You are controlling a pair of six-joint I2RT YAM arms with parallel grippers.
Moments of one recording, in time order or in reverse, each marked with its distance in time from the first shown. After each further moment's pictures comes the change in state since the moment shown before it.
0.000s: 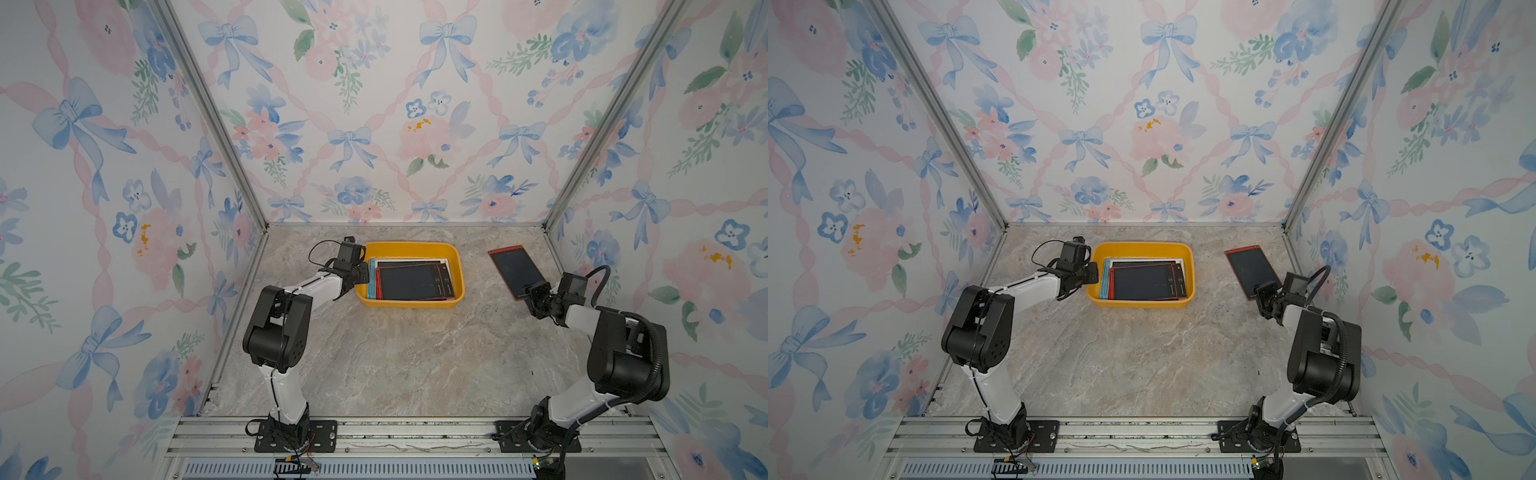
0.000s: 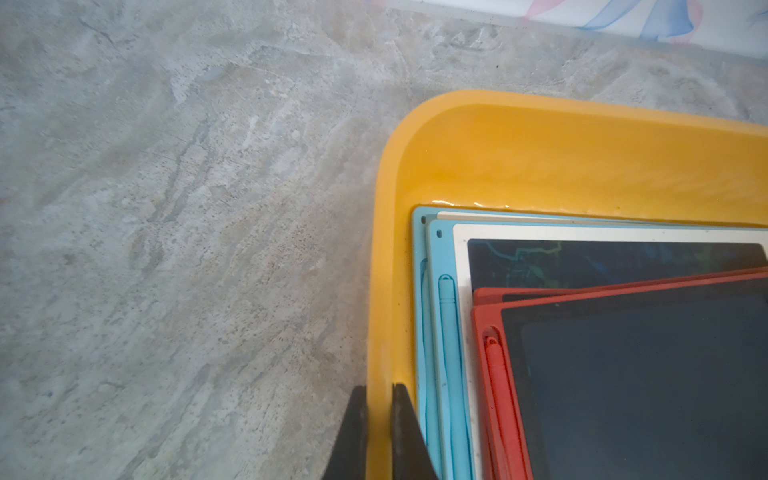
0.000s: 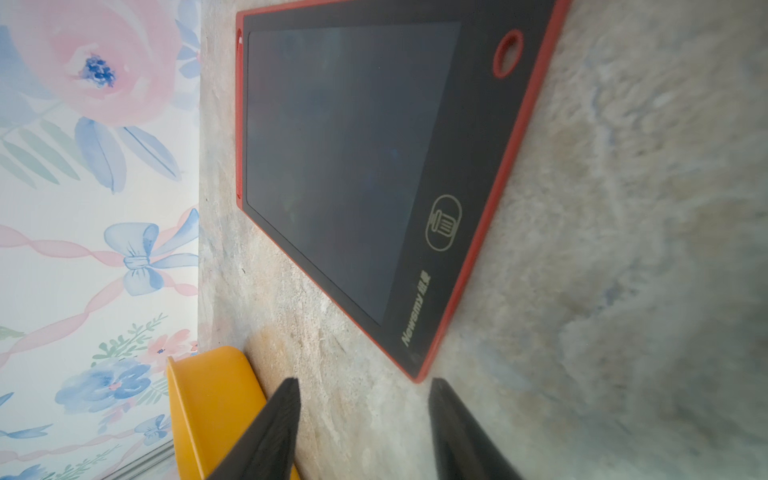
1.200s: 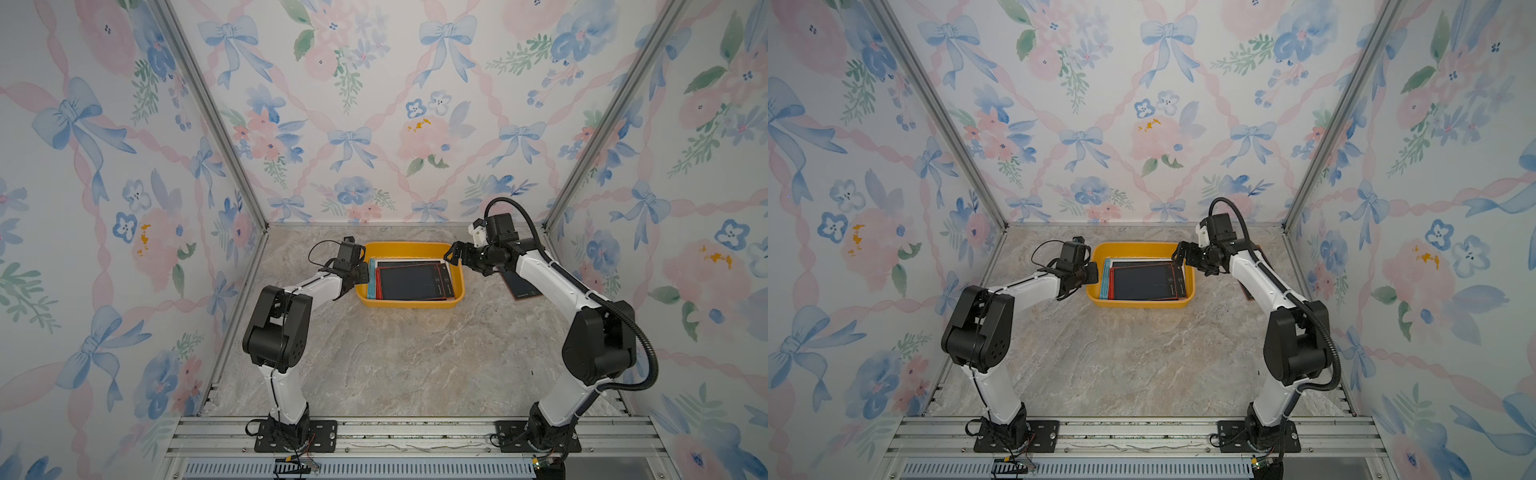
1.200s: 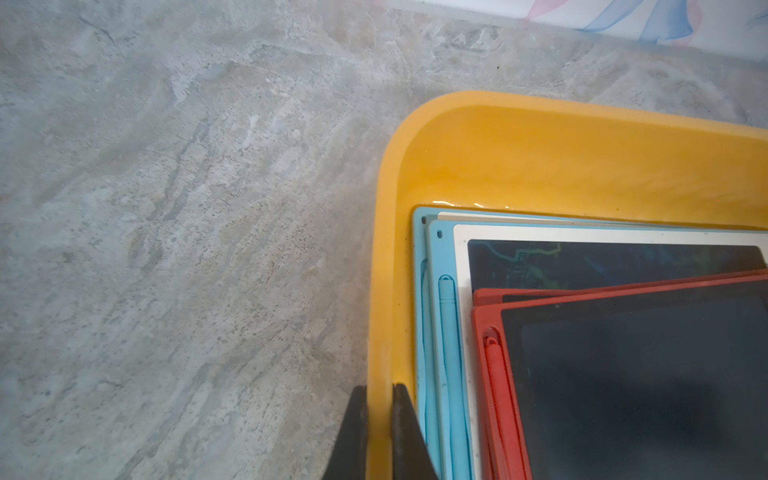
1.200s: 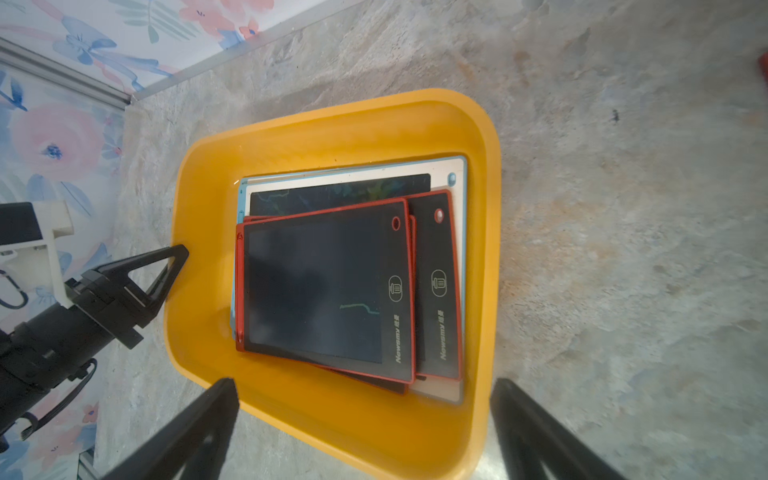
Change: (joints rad) left arm 0.001 0.000 -0.001 0.001 0.001 -0.008; right arm 0.600 0.138 0.750 -0.735 0.077 -0.557
